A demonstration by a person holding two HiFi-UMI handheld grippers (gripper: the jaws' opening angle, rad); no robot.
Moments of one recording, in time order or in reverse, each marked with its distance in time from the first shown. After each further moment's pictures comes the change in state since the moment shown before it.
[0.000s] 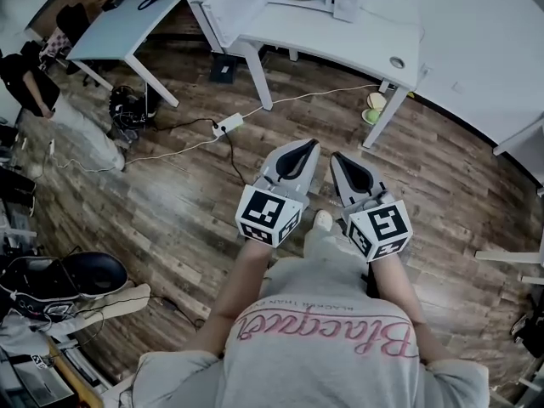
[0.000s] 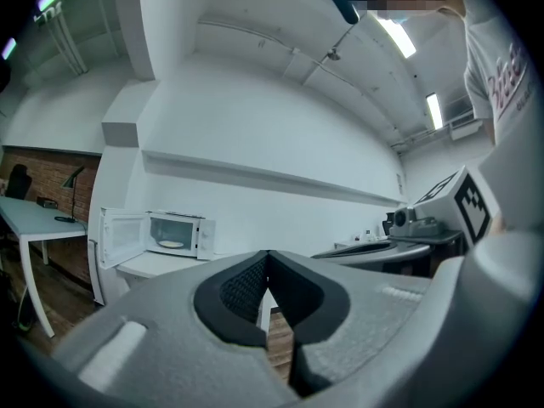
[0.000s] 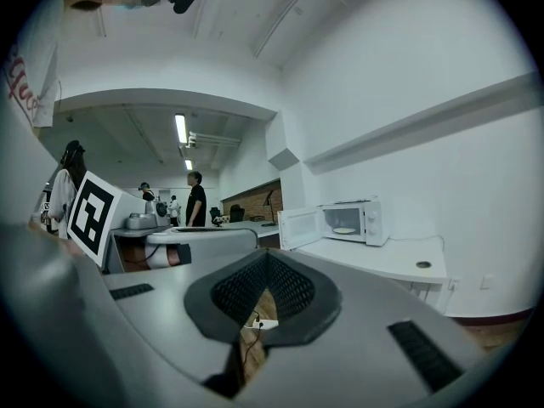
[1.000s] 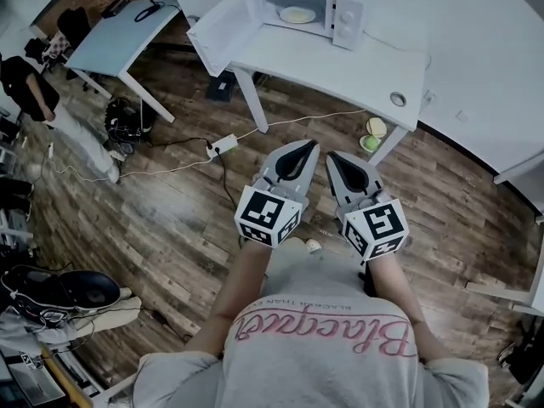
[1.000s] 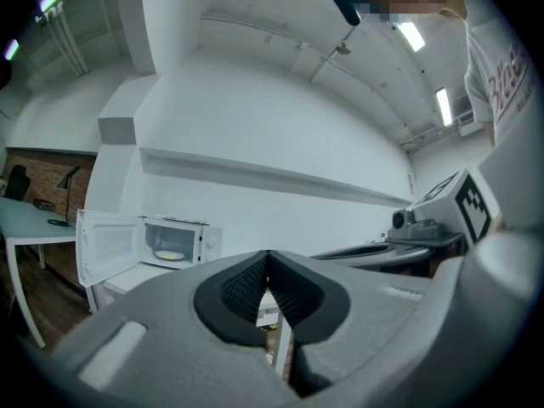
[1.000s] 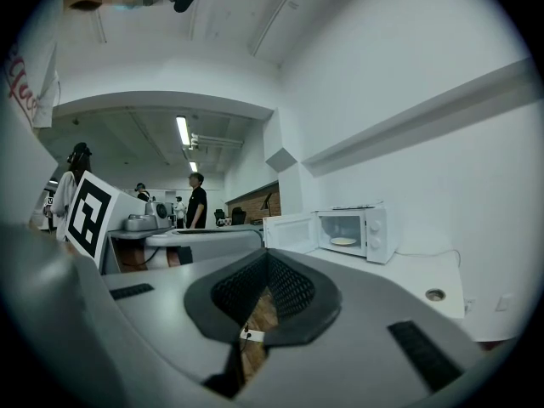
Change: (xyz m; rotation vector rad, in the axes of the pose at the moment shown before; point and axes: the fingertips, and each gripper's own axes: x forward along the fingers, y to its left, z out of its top) left arm 0.135 0.066 0.017 0.000 -0.028 0.040; right arm 0.096 -0.115 0.031 -0.019 -0.019 0.056
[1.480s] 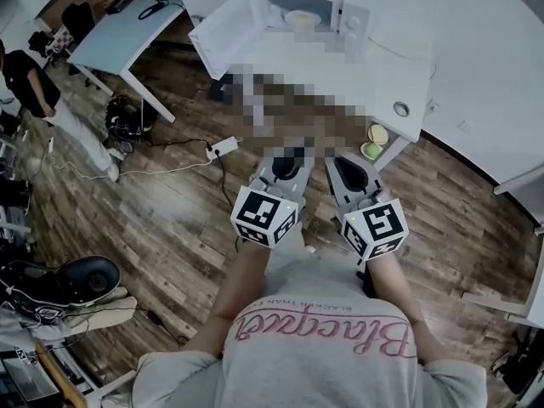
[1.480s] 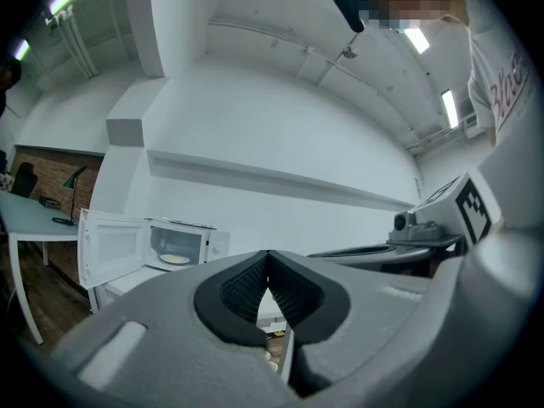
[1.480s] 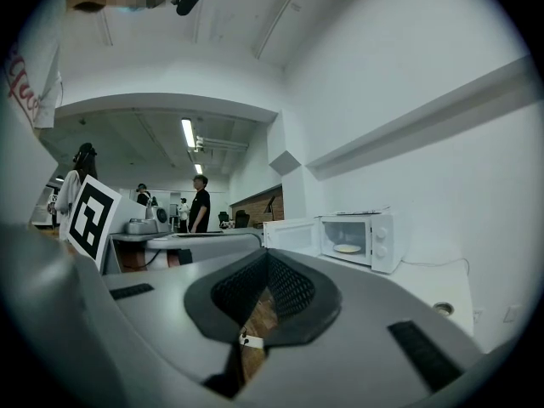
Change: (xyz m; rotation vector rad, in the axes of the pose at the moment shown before) left arm 0.014 0.022 0.003 -0.018 -0.038 0.039; right arm 0.021 -0.013 0.008 -0.024 -0.026 0.033
